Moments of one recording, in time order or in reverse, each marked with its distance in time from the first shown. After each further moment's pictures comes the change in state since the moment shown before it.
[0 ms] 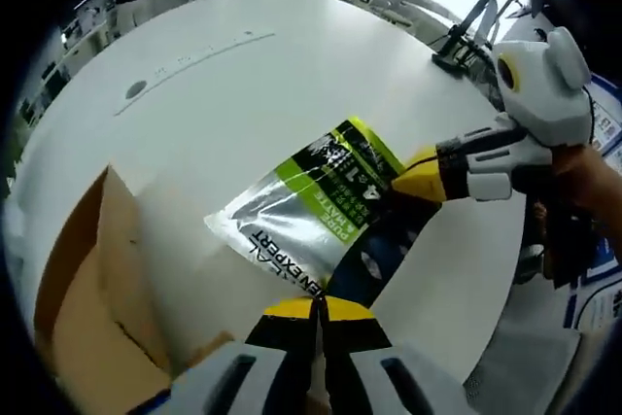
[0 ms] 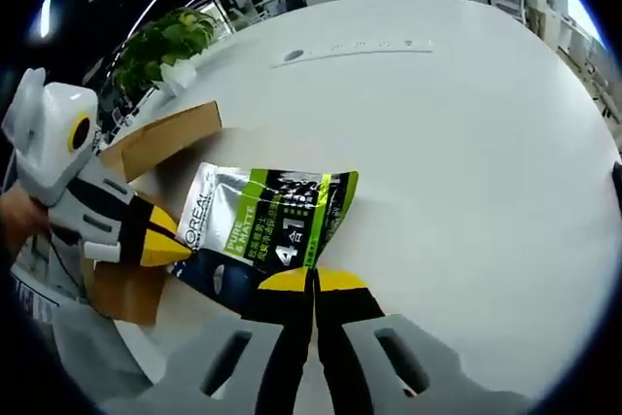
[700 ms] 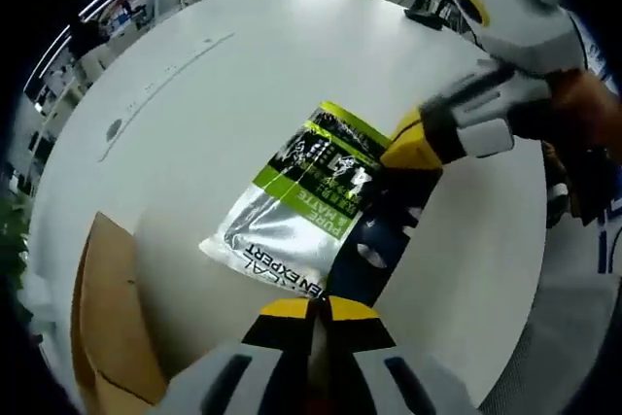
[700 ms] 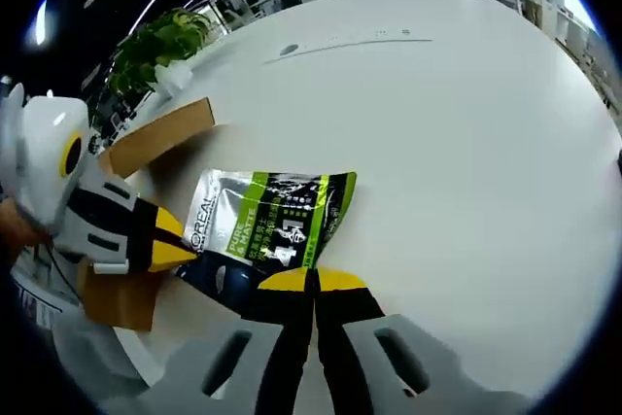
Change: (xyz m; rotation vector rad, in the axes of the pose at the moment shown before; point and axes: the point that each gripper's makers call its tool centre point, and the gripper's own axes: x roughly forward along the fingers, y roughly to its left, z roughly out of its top) left arm 0.014 0.010 -0.008 0.244 0.064 0.095; right arm 0.013 0.000 -0.004 0.027 -0.002 0.007
